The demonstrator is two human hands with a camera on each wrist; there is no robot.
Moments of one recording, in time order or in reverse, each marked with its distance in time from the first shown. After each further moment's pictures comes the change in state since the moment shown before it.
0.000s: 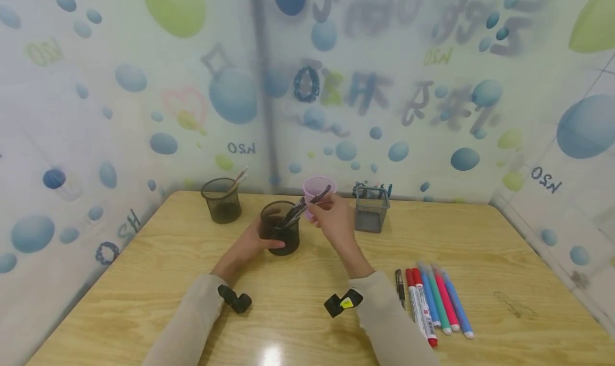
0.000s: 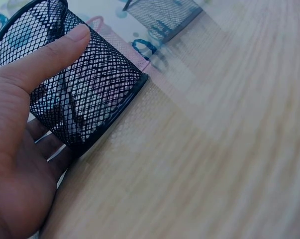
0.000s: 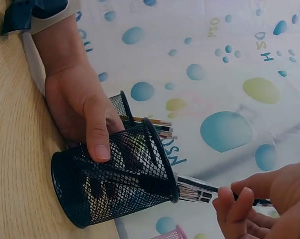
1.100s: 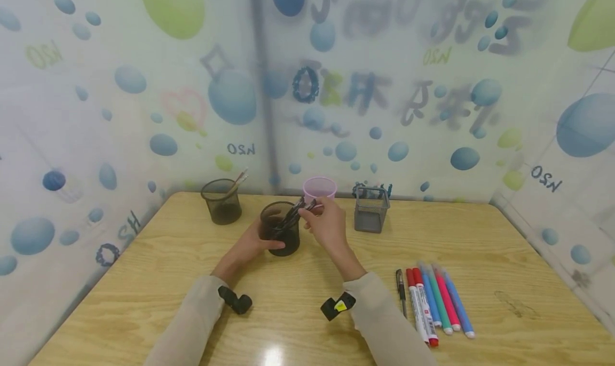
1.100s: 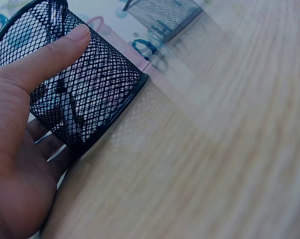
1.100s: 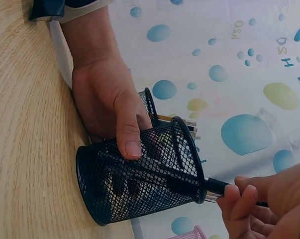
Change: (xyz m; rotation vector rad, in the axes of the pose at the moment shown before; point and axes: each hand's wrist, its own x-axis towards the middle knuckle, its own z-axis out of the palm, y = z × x) left_hand -0.001 0.003 0.000 0.056 0.011 -0.027; right_hand 0.000 0.011 0.016 -0.097 -0.026 -0.036
